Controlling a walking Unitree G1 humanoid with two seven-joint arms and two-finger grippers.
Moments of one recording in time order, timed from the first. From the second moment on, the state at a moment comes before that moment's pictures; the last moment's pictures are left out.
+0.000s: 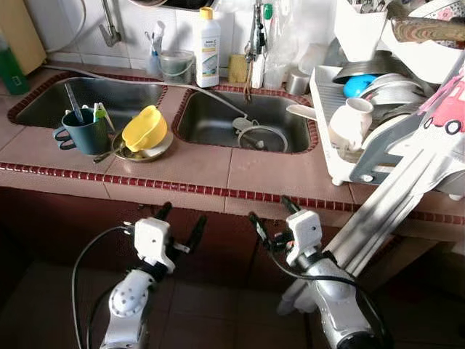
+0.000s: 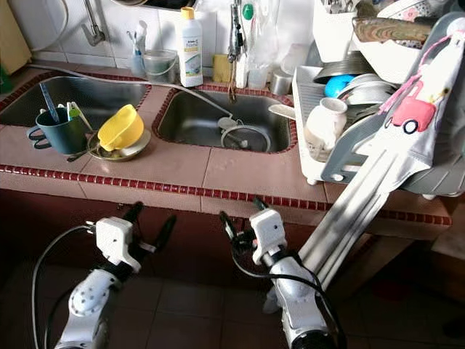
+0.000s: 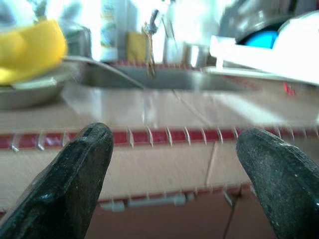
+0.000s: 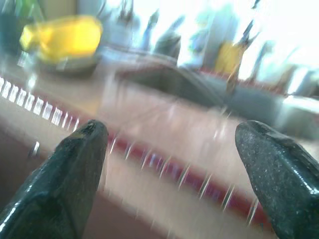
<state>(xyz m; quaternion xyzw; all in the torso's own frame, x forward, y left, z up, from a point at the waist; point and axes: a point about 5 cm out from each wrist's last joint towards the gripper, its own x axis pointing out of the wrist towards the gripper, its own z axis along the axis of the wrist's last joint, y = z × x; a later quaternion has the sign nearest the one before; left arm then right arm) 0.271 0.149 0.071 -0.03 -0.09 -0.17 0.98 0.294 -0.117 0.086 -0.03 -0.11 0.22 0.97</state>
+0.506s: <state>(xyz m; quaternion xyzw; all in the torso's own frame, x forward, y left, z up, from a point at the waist) 0.293 0.171 0.118 -0.05 -0.06 -0.07 0.99 0.310 -0.141 0.141 0.00 -0.16 0.09 0.98</state>
